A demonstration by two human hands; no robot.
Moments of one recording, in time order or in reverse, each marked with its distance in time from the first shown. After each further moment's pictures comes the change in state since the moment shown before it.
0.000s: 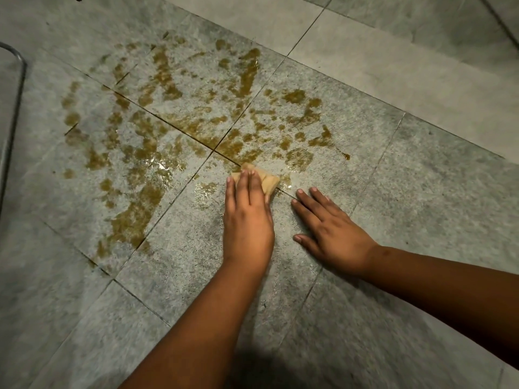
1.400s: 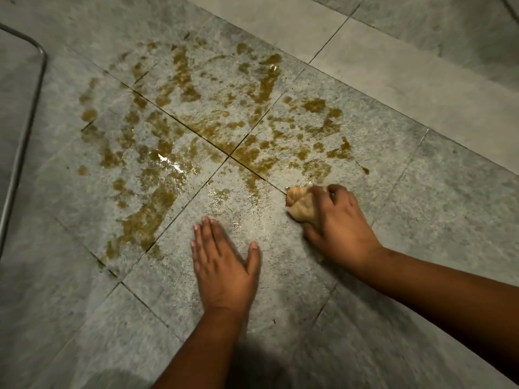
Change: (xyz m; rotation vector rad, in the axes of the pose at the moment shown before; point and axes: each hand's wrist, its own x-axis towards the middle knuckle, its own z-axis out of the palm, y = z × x) left_hand -0.044 -0.067 0.015 0.164 0.038 -0.246; right_hand 0.037 -0.023 -0.033 0.101 0.154 0.270
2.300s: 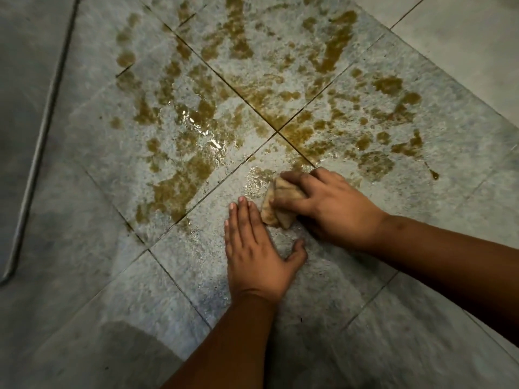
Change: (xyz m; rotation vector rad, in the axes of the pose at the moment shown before) left_hand 0.008 0.000 0.002 0.012 -0.009 -0.047; right_hand 0.065 -0.058 0.006 -0.236 -0.233 -0.710
